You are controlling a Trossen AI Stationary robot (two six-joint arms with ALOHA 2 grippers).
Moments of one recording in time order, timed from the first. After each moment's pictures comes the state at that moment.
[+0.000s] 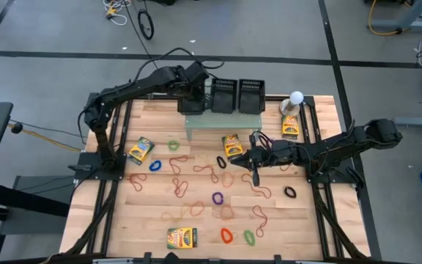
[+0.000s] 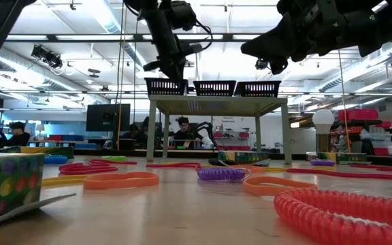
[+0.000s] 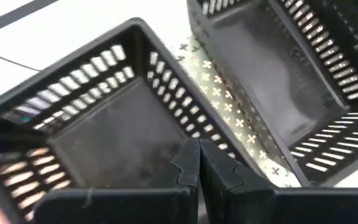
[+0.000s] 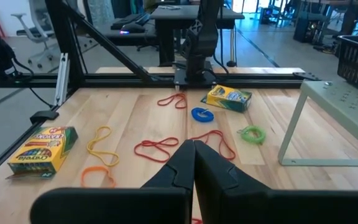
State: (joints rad) left arm 0.47 1.81 1.76 -0.94 -0.22 -0.44; right arm 0.11 1.27 0.48 0.60 0.05 0.02
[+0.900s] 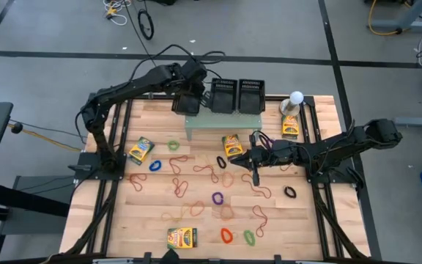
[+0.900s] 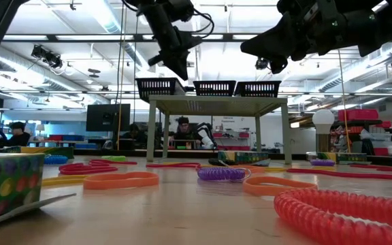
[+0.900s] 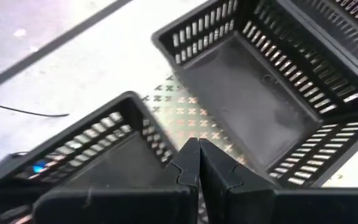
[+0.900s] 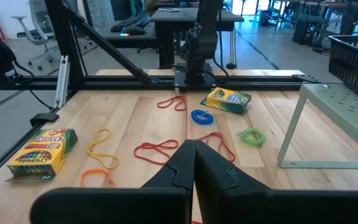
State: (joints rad) left arm 0.47 1.77 1.76 -0.86 -0.25 -0.28; right arm 0.11 1.27 0.48 0.61 0.05 0.02
